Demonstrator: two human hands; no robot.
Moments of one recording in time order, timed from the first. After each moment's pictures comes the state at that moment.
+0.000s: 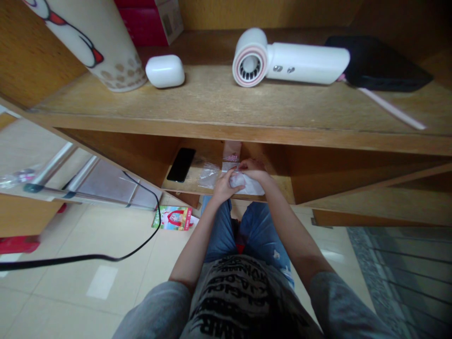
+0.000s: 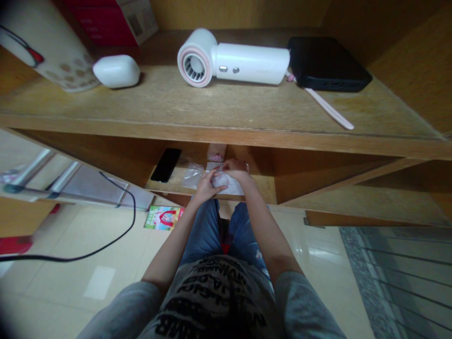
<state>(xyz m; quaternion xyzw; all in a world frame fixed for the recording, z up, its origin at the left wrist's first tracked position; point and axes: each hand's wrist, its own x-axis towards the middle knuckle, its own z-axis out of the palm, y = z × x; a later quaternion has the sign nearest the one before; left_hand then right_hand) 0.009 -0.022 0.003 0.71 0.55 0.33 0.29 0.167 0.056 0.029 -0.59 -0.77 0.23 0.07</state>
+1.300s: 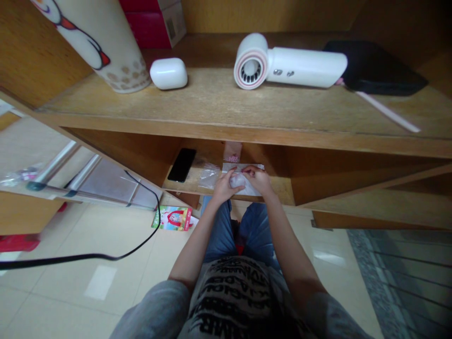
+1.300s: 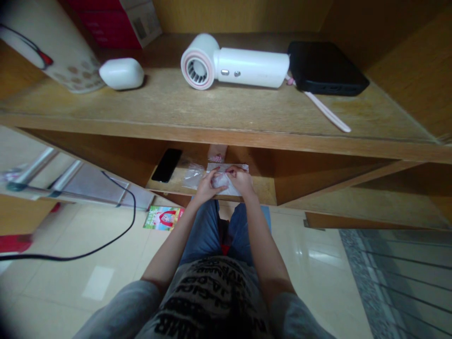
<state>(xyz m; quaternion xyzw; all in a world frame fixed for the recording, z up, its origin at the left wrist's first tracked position) 0.010 -0.023 0.006 0.71 0.54 0.33 0.29 0.179 0.009 0.022 -0.63 -0.72 0.22 0.22</state>
